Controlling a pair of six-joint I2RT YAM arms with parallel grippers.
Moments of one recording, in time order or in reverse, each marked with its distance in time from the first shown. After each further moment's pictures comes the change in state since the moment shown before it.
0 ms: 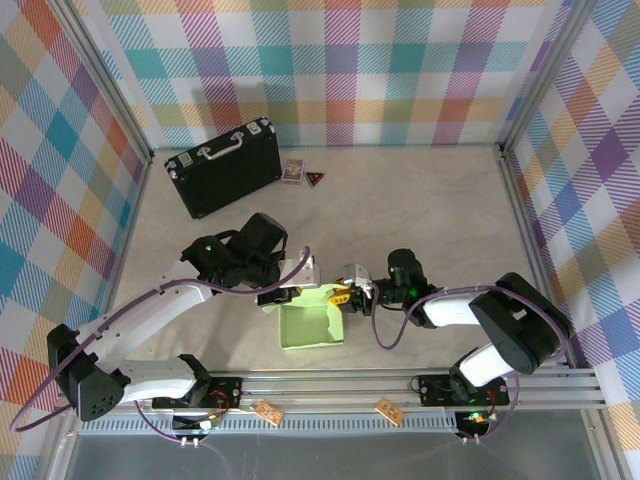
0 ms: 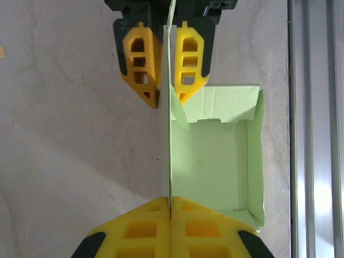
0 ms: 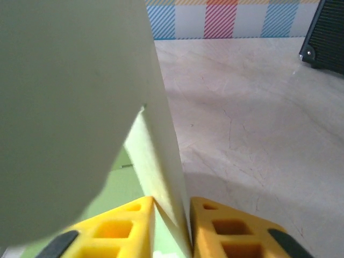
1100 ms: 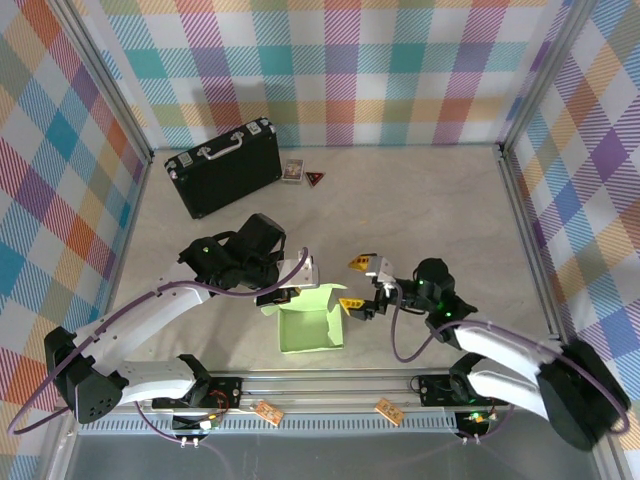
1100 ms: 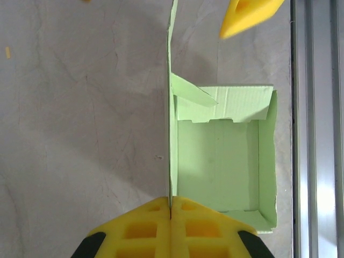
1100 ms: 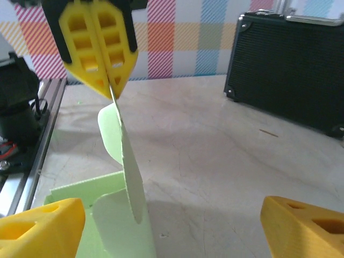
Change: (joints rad) left arm 0.000 -0.010 -0.007 0.005 -0.010 0.000; right arm 0.000 -0.547 -0.093 -0.240 0.241 0.176
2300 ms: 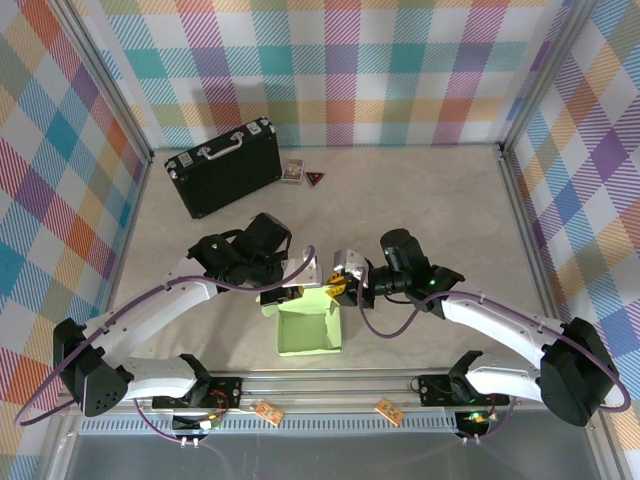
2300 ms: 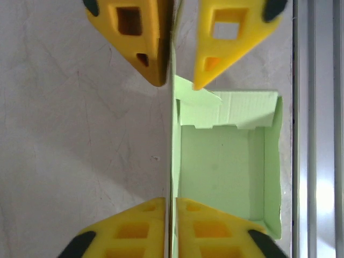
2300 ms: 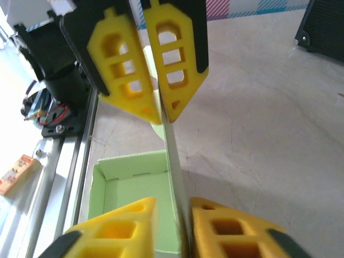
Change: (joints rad) left arm 0.000 0.045 0.003 0.008 0.005 -0.014; right arm 0.106 0.203 0.402 -0.592 -0.057 -0.195
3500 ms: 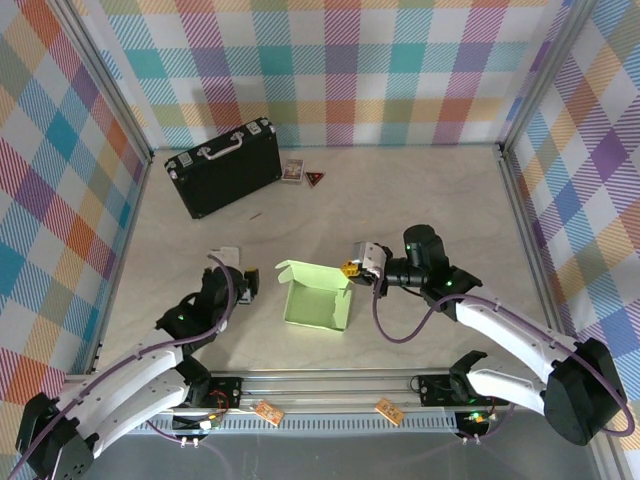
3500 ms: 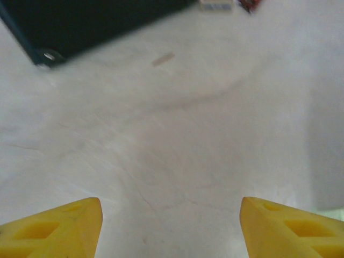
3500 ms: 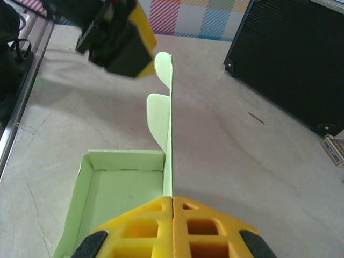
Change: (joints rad) left arm 0.126 -0.497 -0.757 0.684 -0.760 -1.022; right arm -0.139 -0.091 -0.050 0.052 0.037 -0.198
